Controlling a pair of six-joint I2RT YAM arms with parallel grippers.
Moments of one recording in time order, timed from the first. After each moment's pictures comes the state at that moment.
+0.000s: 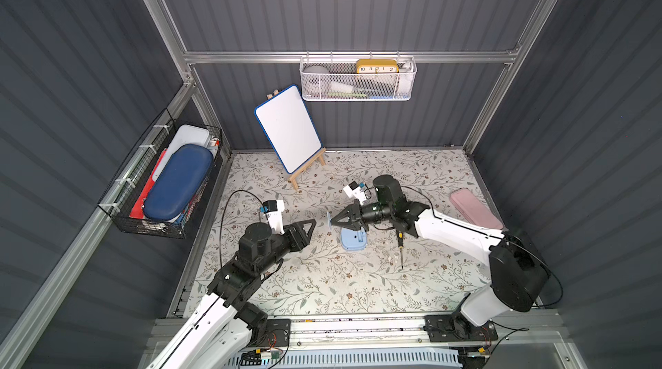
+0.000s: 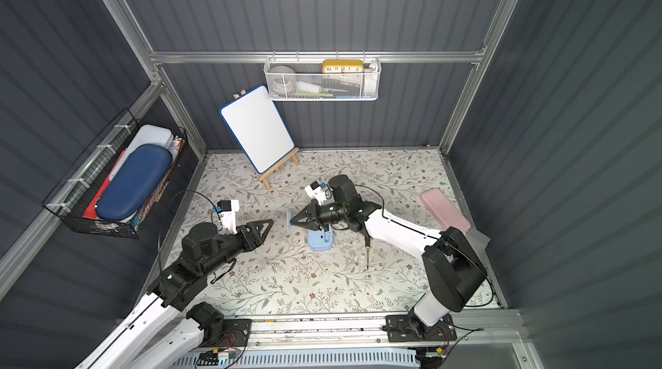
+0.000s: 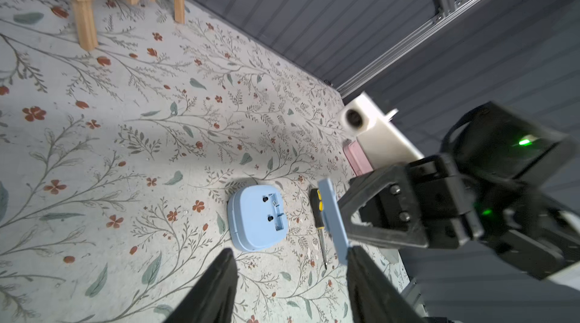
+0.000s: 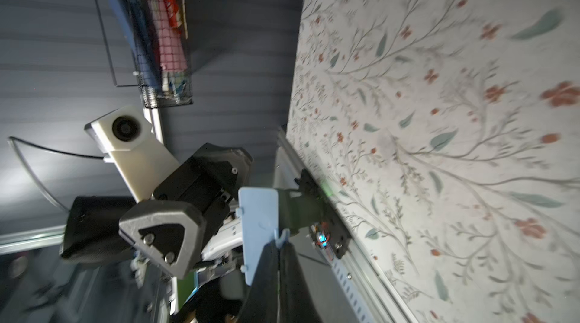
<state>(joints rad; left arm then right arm) -0.54 0.67 0.58 -0.28 0.19 -0.72 0.70 1.56 1.14 -0.17 -0.70 0.92</state>
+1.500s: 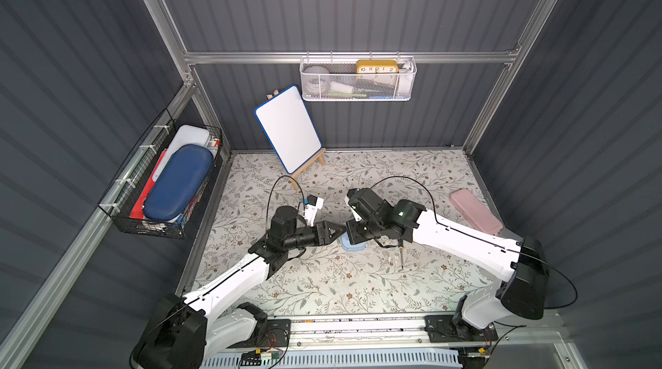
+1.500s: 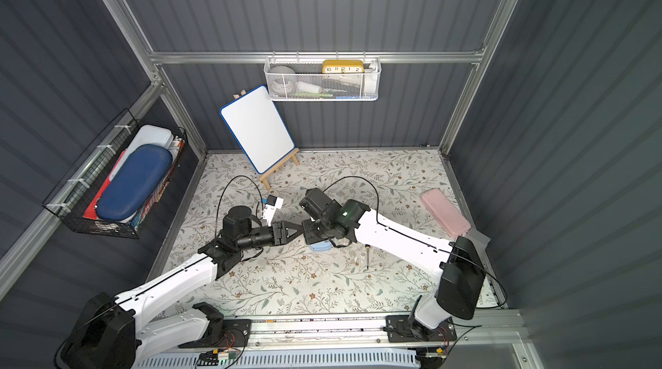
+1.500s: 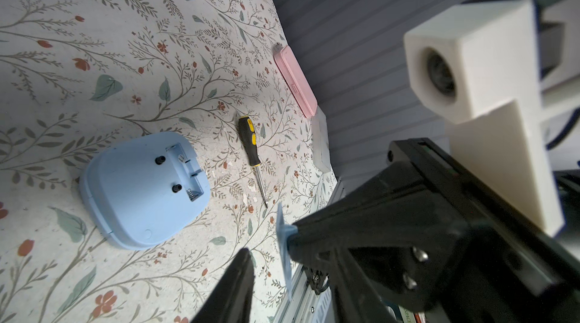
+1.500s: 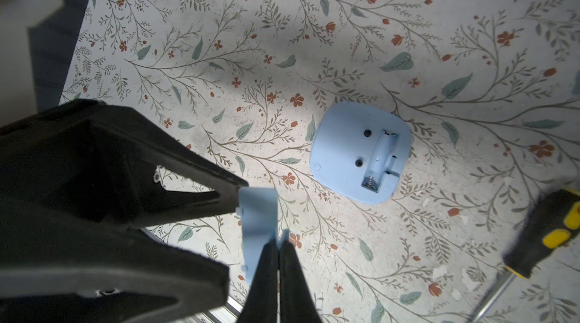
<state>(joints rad) -0.54 1.13 0.53 0.22 0.73 -0.76 0.94 1.55 1.35 -0.77 0.01 0.59</state>
